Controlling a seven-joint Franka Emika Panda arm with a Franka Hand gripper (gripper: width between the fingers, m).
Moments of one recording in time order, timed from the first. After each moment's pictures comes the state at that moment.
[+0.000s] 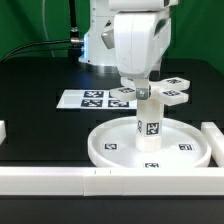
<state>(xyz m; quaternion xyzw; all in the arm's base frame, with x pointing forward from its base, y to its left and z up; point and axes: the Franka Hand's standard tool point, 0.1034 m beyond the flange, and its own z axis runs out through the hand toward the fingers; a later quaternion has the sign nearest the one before) 0.562 0.034 0.104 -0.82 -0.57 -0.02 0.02</state>
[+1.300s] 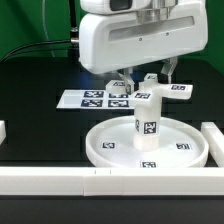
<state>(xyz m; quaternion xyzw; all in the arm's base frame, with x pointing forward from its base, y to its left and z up) 0.558 0.034 0.103 -0.98 -0.17 -0.01 0.05</state>
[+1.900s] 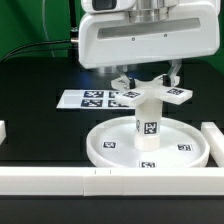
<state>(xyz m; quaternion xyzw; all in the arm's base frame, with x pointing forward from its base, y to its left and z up) 0.558 0.035 0.103 -1.00 0.02 0.00 0.05</state>
